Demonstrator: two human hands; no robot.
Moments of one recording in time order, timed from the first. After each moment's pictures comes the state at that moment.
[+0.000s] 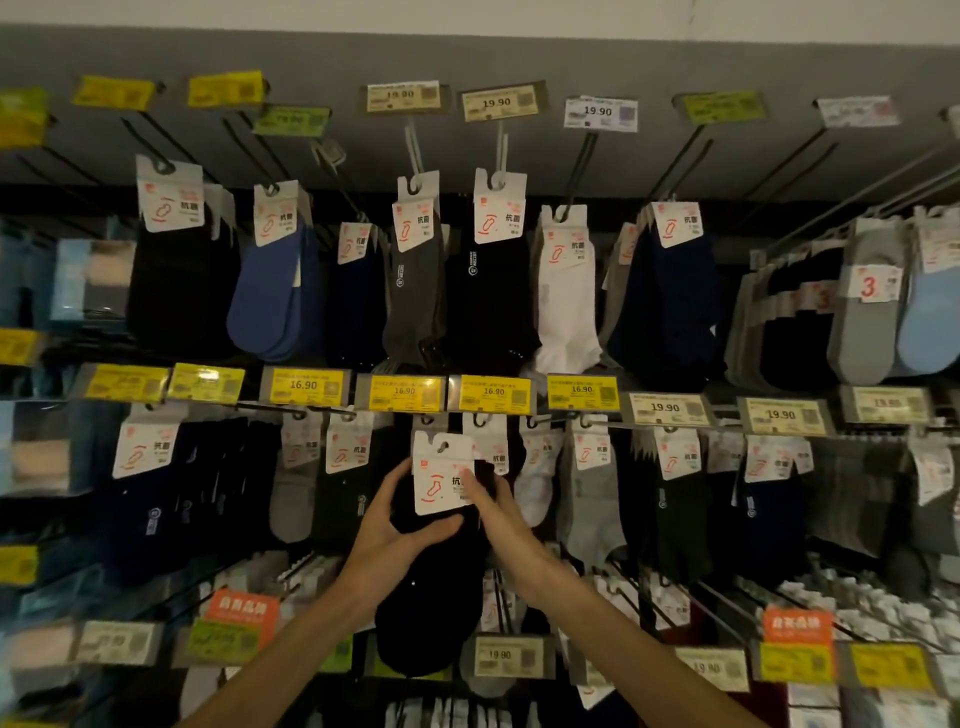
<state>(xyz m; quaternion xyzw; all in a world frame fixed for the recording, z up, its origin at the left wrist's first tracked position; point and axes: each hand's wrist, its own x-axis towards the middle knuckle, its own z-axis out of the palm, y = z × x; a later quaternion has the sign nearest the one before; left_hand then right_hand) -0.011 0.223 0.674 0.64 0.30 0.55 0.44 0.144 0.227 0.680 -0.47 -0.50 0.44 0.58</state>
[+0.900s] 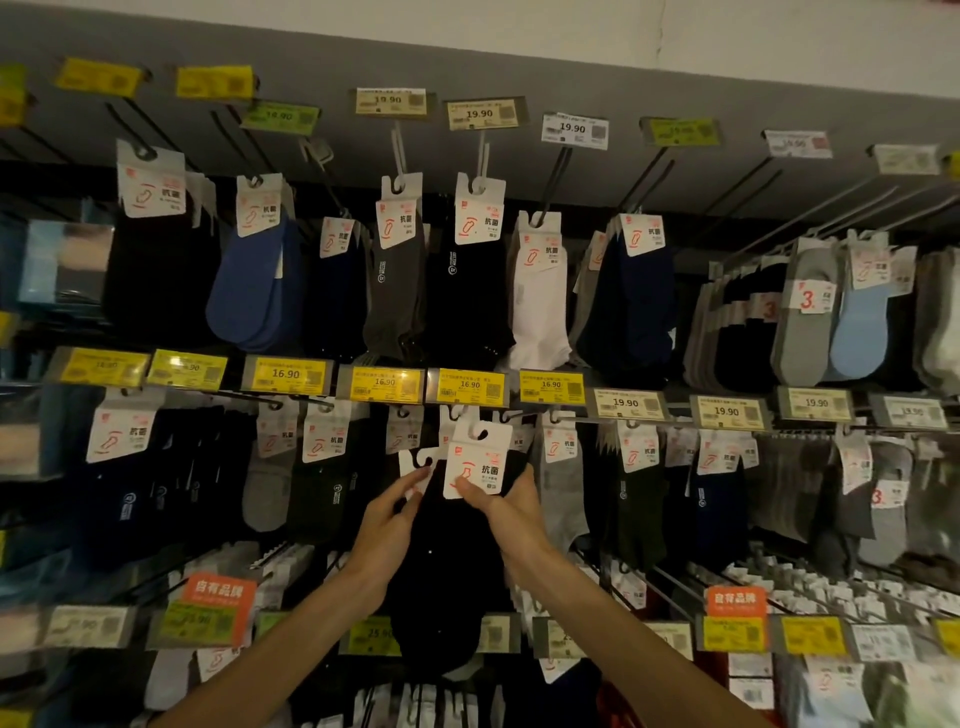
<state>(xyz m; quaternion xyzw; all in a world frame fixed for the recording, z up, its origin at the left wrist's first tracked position) 0.012 0.225 0.668 0.60 0.32 0.53 0.50 0.156 0.183 0.692 -0.43 -0.46 0.33 0.70</state>
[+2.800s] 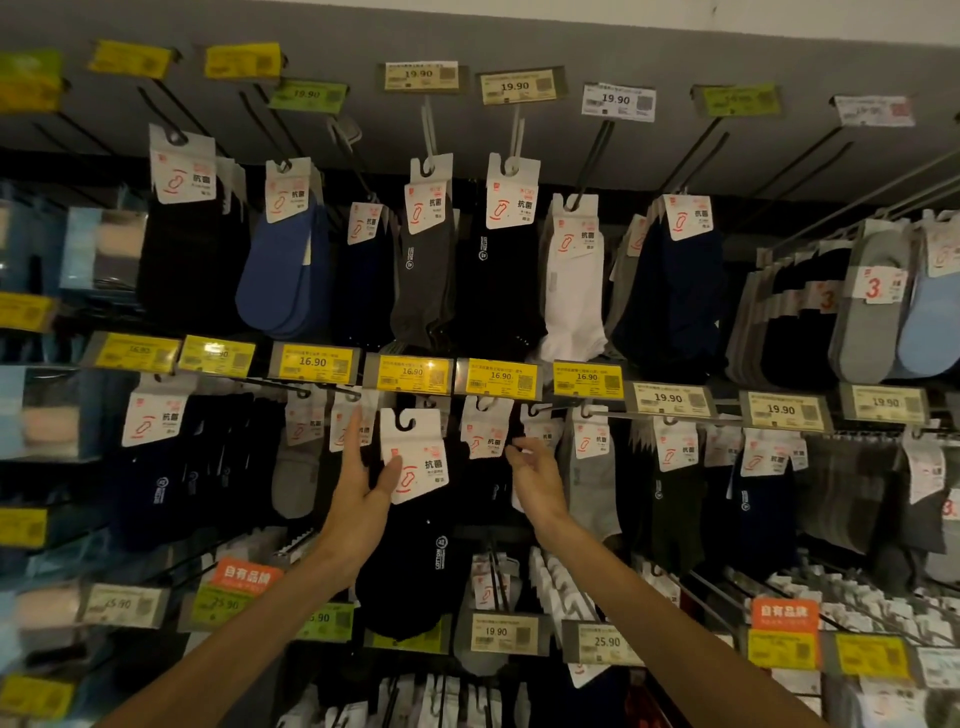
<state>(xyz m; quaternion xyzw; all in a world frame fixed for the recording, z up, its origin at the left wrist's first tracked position) -0.034 0.223 0.687 0.61 0.29 0.61 0.43 0.181 0.248 0.695 -0.53 -0.50 0.25 0.64</state>
